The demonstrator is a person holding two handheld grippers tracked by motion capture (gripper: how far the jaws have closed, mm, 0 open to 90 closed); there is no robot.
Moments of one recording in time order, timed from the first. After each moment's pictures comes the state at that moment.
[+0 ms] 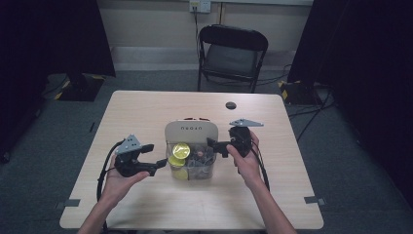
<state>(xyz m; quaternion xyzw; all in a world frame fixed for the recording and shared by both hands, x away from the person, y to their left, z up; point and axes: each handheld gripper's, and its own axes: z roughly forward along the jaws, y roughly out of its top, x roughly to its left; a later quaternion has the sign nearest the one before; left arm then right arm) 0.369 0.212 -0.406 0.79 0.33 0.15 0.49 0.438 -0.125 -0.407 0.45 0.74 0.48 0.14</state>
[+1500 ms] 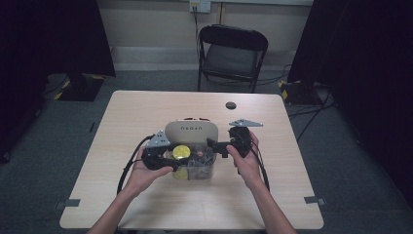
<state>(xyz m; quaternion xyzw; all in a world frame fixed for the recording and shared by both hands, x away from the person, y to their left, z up) 0.398 0.157 -0.420 0.82 0.27 0.11 0.48 0.438 -0.125 -0.408 0.46 0.74 0.47 0.14</state>
